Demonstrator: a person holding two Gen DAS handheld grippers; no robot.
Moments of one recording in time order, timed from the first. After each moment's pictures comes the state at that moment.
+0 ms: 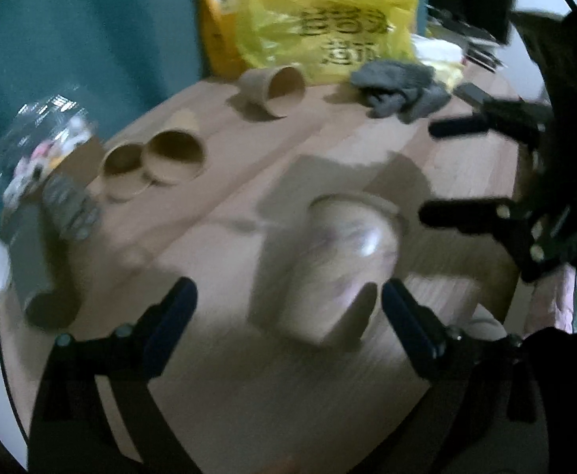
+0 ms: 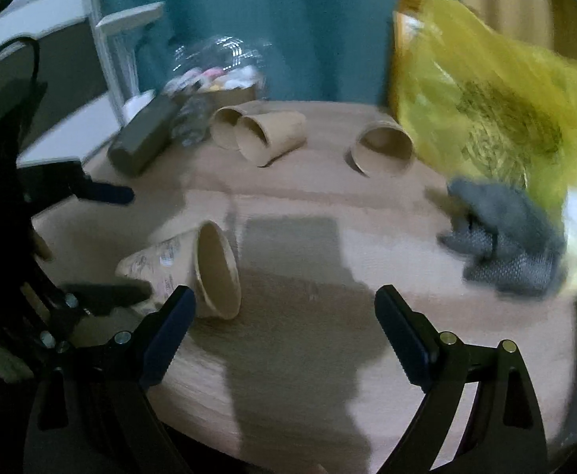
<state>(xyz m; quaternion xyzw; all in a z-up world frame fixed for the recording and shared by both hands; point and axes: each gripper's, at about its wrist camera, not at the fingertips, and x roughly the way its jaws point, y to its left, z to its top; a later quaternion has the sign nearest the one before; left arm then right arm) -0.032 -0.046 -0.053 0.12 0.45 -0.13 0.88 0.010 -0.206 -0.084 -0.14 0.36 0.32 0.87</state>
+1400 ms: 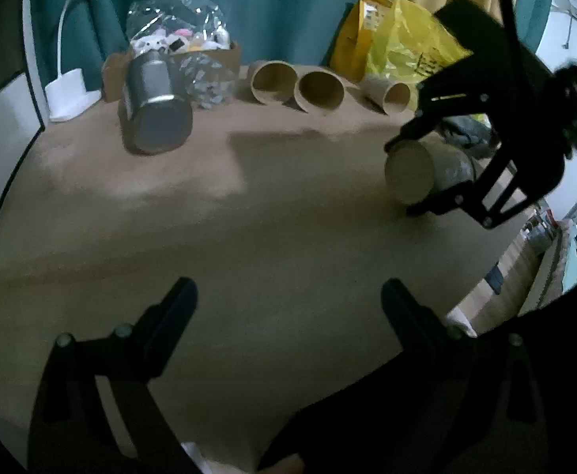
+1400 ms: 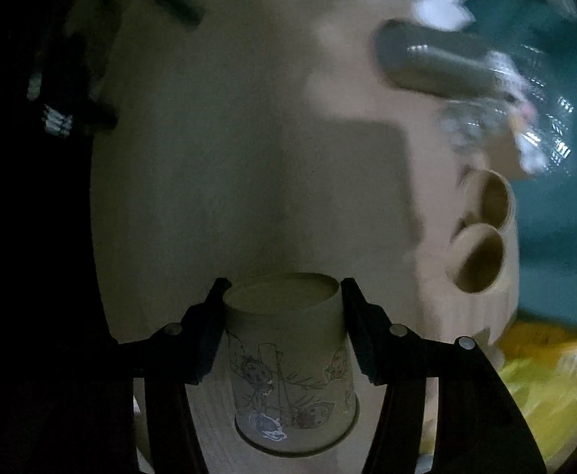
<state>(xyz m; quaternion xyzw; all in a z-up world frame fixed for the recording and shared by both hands) -0.139 0.076 -0.077 -0.06 0.42 -0.03 0.90 -0.034 -0.033 -0.098 -0.57 0.31 0.50 0.58</state>
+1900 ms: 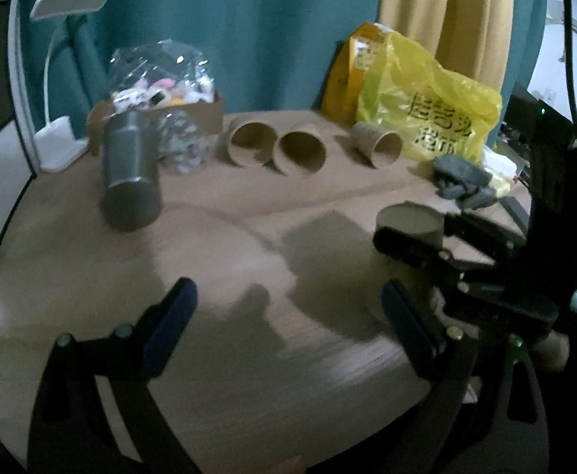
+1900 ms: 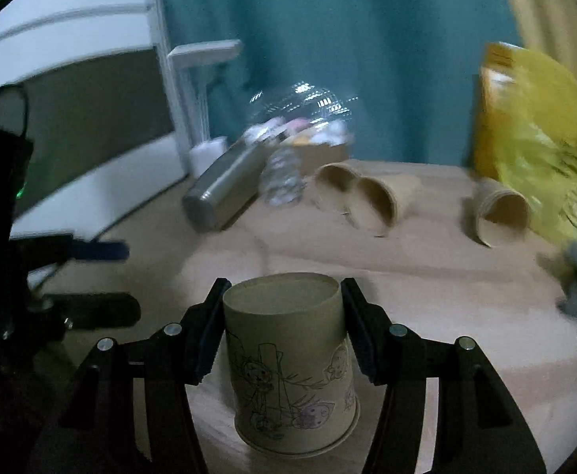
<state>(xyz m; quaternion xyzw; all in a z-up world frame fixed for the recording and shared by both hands) -0.093 0.043 -0.043 -0.06 0.36 -0.02 0.93 -0.024 -0.128 -0.092 -0.02 0.25 0.40 0.88</state>
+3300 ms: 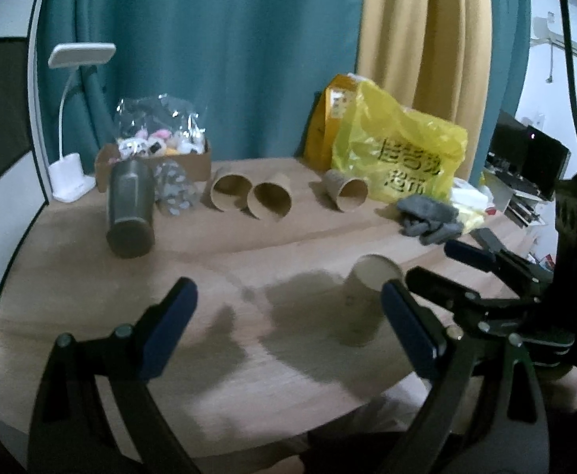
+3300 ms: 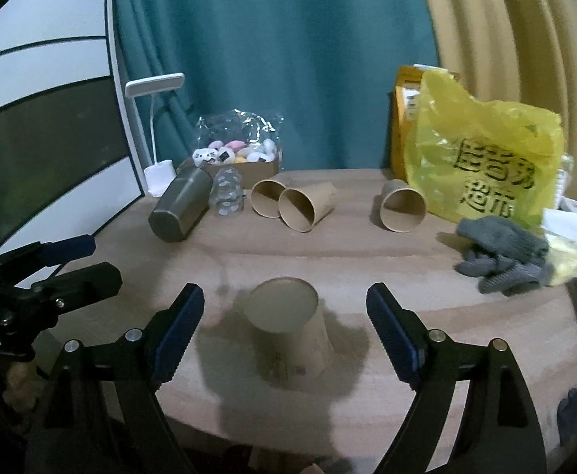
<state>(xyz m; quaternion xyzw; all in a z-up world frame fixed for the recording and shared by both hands) -0.143 -0.001 0.003 -0.06 0.28 -0.02 0.96 -0.090 -0.196 -0.046 -0.03 0.26 0.29 0.92</state>
